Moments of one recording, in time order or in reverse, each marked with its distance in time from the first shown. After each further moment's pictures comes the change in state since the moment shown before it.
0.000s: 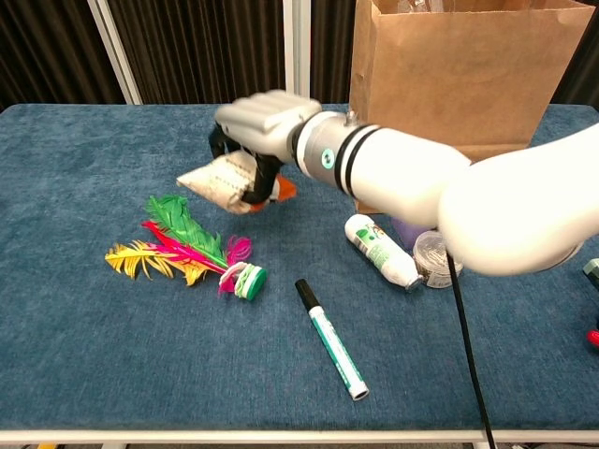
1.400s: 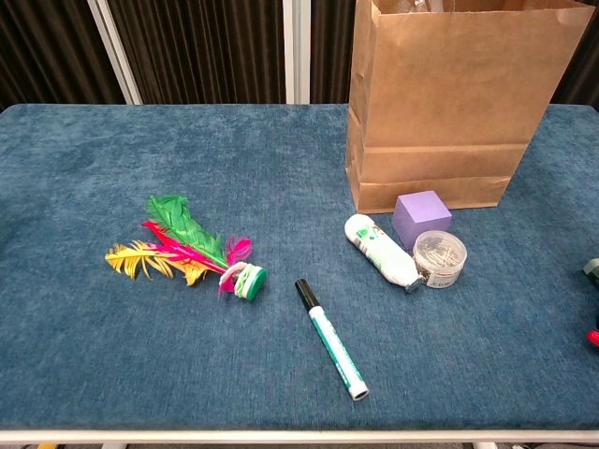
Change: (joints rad) left arm -0.041 -0.002 0.027 -0.077 0.055 -0.046 0.113; right arm -0.349 0.677 0.182 -0.551 0.071 0.359 -0.029
